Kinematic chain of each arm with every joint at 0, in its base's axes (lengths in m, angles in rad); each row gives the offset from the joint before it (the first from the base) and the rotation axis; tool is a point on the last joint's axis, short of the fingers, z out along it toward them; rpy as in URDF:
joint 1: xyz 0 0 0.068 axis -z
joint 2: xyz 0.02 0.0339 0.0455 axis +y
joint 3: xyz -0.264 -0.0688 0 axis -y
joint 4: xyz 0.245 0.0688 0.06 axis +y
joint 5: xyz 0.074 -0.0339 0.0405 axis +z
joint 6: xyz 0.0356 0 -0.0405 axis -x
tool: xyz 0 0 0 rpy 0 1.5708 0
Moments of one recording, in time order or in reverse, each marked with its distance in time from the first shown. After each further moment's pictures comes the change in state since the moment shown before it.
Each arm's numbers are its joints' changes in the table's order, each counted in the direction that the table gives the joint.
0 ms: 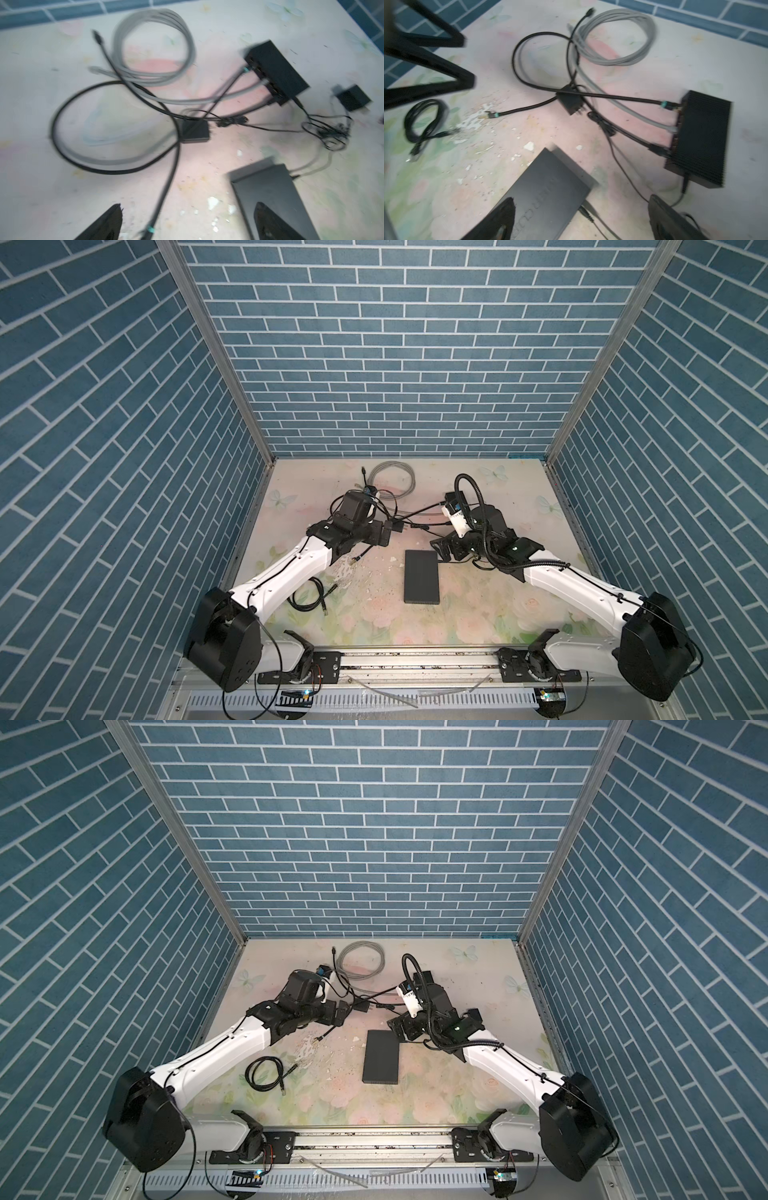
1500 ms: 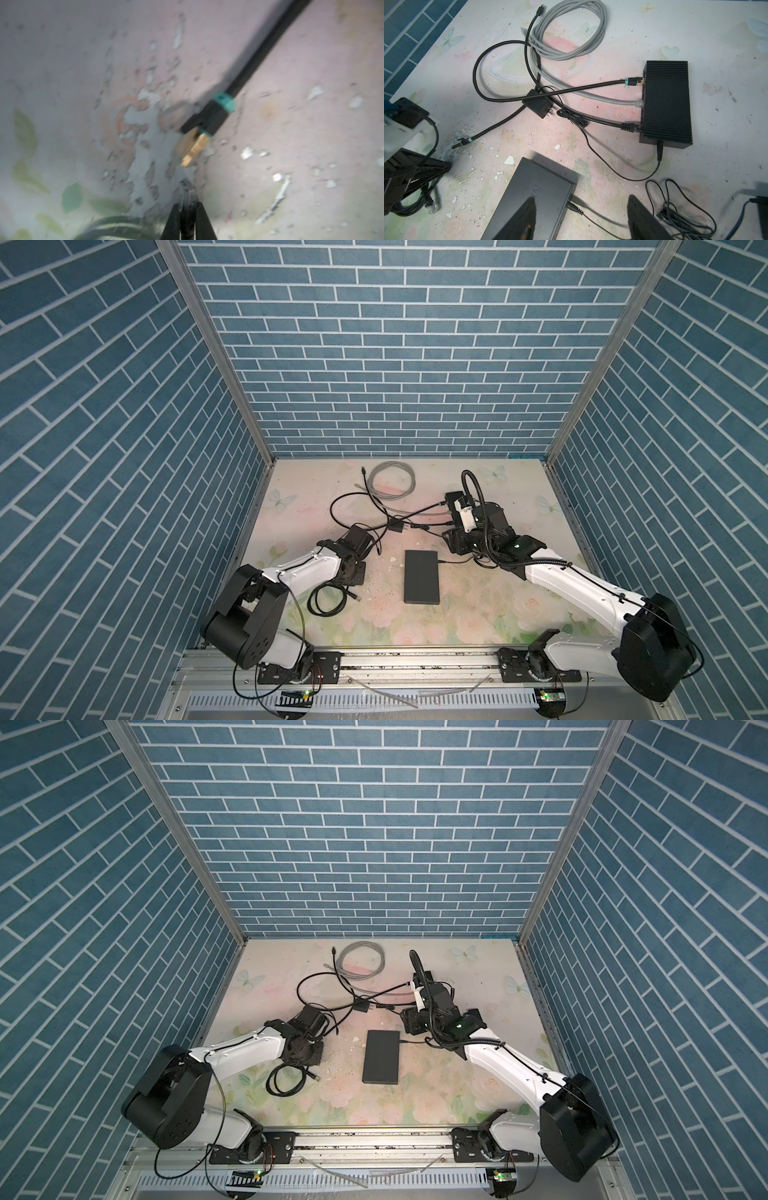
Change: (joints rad) left arm 0.047 0.195 -0.195 0.207 0.010 0.201; right arm 0.010 0.014 0.017 0.087 -0.053 -0.200
